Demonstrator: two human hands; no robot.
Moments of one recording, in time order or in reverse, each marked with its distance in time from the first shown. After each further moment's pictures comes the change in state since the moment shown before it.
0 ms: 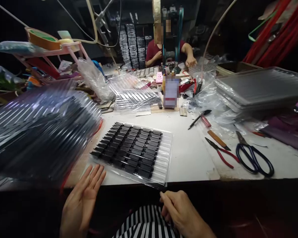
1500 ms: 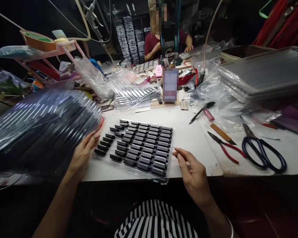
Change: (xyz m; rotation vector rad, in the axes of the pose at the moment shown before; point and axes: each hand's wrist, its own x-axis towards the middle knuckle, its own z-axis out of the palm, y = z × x) left_hand 0.128 0.036 0.018 0.822 -0.299 0.411; right_hand 0.024 -0.019 -0.046 -0.019 0.613 -0.452
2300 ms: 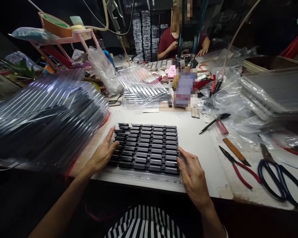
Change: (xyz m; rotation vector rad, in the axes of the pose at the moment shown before) left_hand -0.017 0.016 0.039 0.348 -0.234 0.142; right_hand 0.035 0.026 0.008 -0.233 -0.088 -0.127
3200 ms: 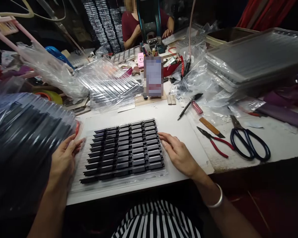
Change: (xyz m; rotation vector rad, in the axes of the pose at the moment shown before) left_hand 0.050 -0.044 -0.009 -0.527 0.370 -0.310; right_hand 0.040 -0.004 -0.020 0.152 -0.165 0.071
